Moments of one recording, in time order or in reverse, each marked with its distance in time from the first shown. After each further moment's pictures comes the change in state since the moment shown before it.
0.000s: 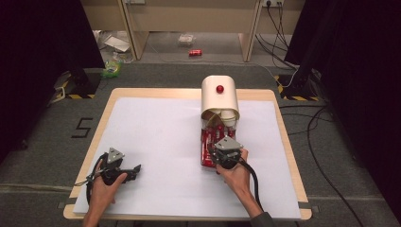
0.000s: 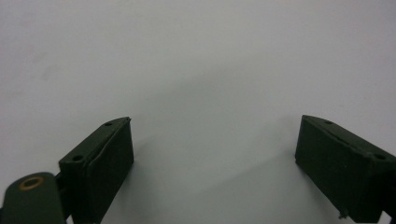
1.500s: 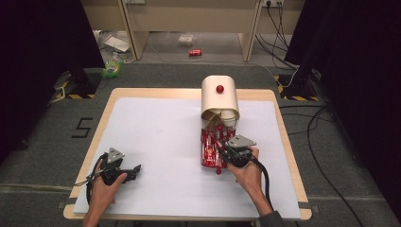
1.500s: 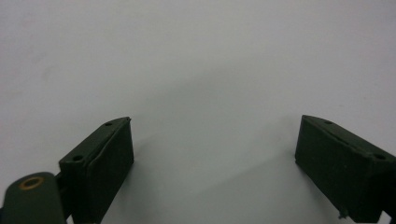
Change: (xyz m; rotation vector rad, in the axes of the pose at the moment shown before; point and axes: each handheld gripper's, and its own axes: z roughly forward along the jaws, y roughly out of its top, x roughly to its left) left arm 0.000 0.000 0.000 0.000 -0.001 0.000; right arm -0.027 -0.007 -0.017 0.030 0.029 0.018
